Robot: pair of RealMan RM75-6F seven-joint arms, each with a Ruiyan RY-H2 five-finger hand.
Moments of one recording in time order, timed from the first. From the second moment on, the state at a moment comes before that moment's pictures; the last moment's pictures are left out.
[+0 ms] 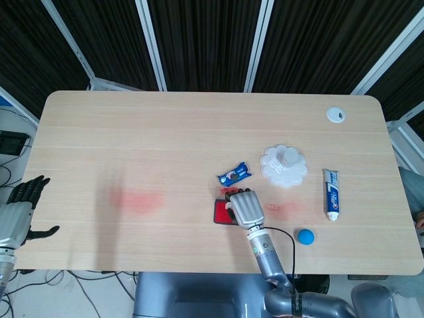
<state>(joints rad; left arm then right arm) -0.18 -1.07 -0.05 -1.72 1.36 1.30 0.02 0.59 -1.96 0.20 -1.28 -1.22 1.19 -0.57</state>
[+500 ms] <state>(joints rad) -0.17 -1.08 -0.05 -1.71 1.36 1.32 0.03 0.50 -1.76 0.17 -1.42 -1.24 1.26 -0.57</state>
